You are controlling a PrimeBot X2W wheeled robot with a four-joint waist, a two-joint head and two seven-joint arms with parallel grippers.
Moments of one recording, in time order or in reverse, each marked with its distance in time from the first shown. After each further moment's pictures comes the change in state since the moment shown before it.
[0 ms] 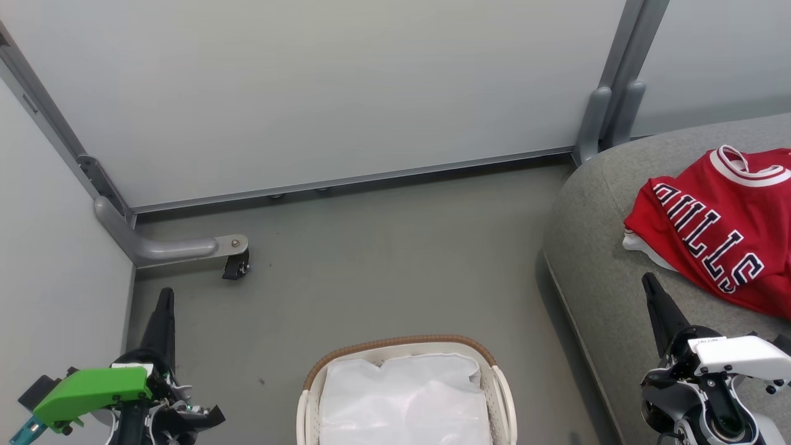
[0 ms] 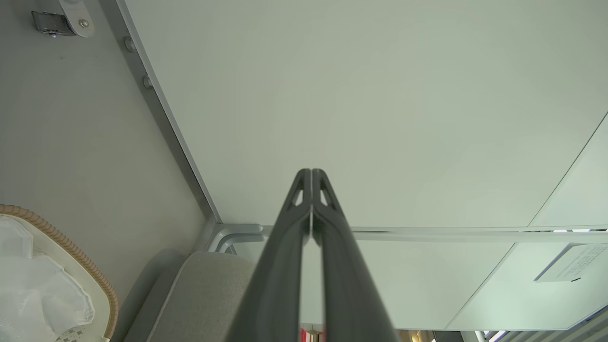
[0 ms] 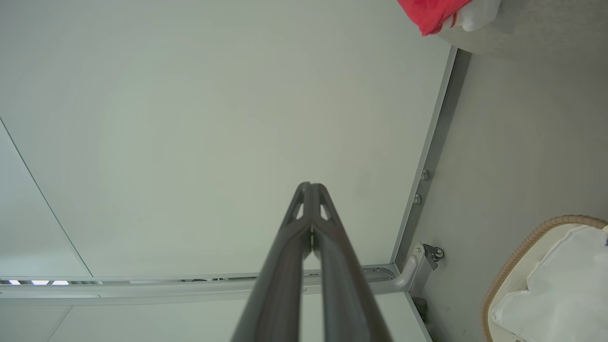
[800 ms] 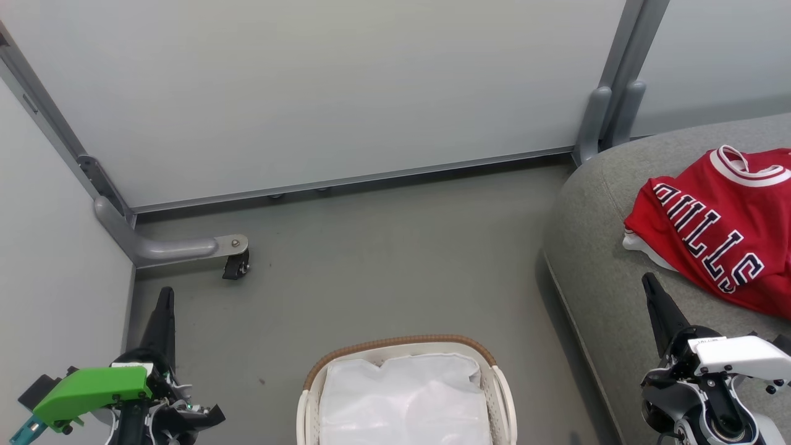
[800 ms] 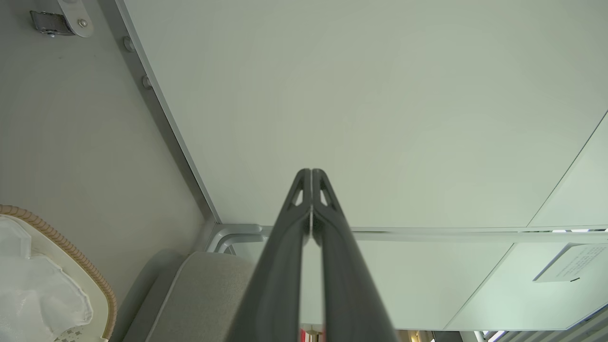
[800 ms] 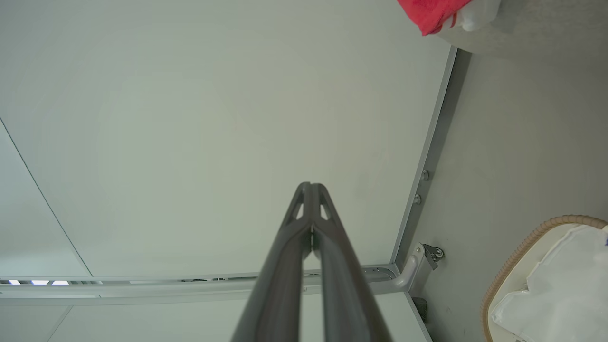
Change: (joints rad) left arm -0.002 -0.004 0.004 0.000 0.002 0.000 0.003; right arm 0.000 0.000 0.000 0.000 0.000 0.000 0.000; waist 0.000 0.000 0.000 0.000
